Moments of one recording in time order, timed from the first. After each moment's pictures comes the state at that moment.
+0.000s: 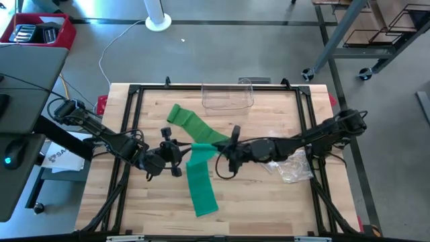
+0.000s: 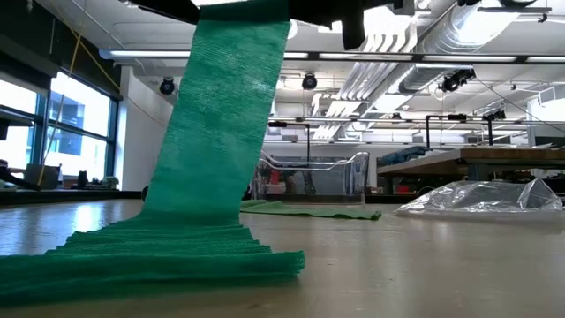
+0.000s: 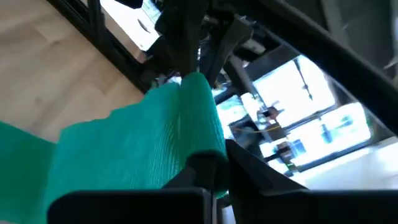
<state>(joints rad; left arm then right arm) -0.52 1.21 0.90 -0.34 -0.90 -0.07 0.28 1.59 0.93 0.54 0.50 -0.93</state>
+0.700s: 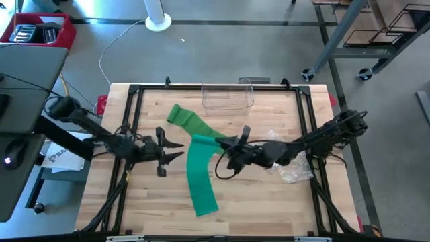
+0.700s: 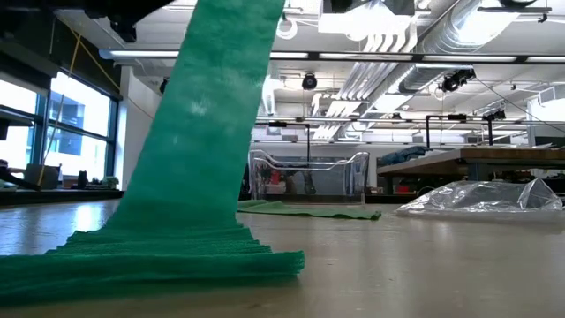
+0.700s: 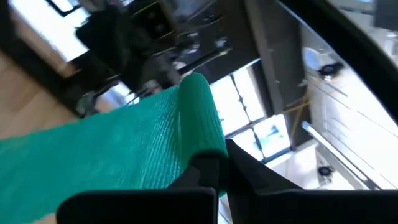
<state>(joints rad) -0.52 0.96 0.28 0.87 -0.64 0.13 0.33 1.59 0.93 0.86 0.65 -1.19</state>
